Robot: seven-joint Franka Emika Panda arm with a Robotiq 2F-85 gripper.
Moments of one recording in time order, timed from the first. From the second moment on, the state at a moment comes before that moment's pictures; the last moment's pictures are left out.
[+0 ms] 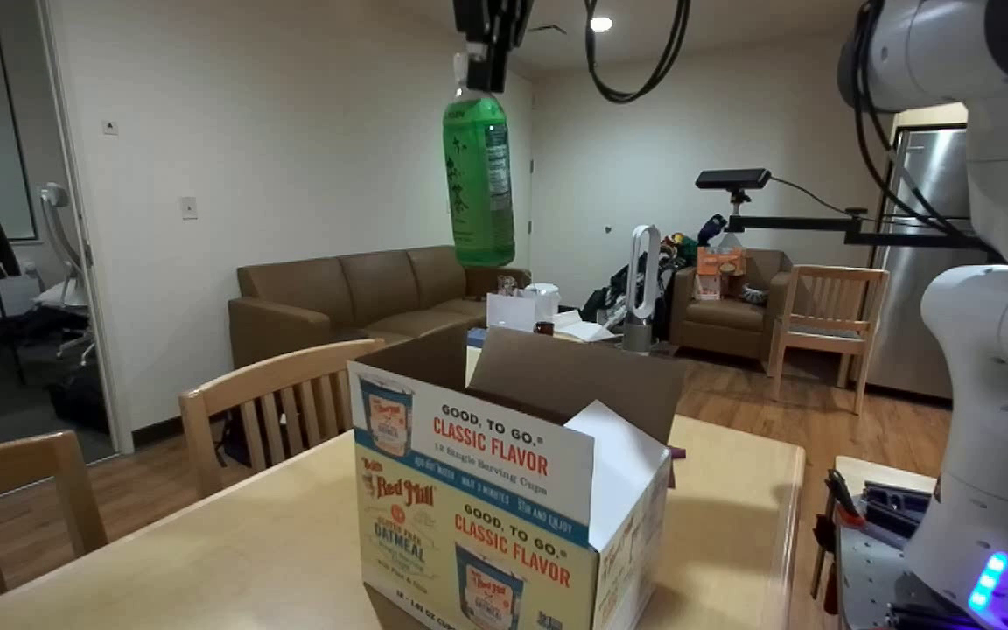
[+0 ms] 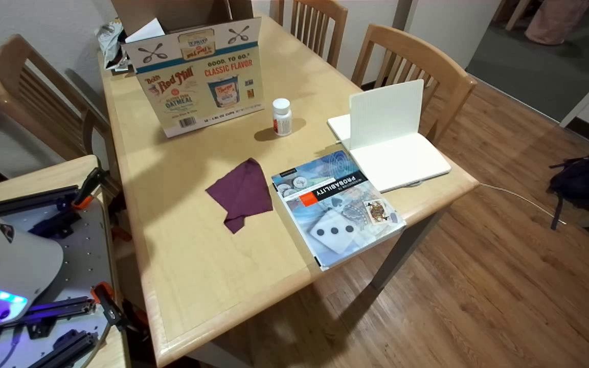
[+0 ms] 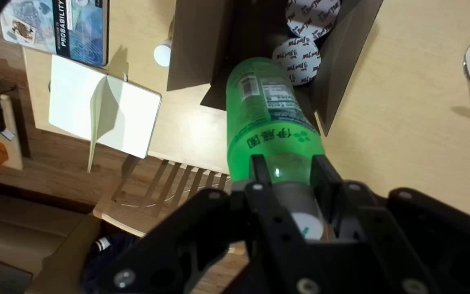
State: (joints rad) arm 0.60 0.30 0.11 -0.89 -0.25 1.29 0.46
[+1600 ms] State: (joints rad) arm 0.33 -0.21 0.15 -2.26 0.13 2.13 0.24
